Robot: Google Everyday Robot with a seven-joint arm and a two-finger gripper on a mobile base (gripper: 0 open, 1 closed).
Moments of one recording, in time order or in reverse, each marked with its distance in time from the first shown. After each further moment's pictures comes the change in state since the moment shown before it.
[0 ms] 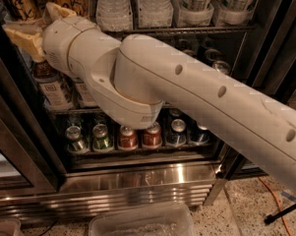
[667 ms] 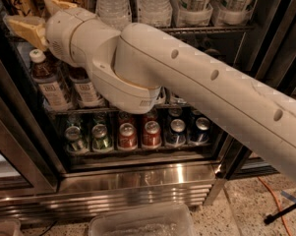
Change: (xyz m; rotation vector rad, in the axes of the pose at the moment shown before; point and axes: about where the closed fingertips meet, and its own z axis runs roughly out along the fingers) arm 0.000 -0.023 0.018 0.003 -0.003 0.003
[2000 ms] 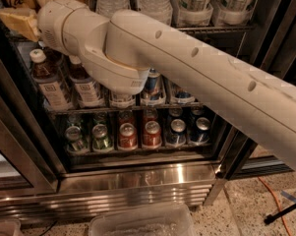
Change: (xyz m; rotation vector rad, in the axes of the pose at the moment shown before) arm -0.002 0.001 0.037 -0.077 -0.017 -0.005
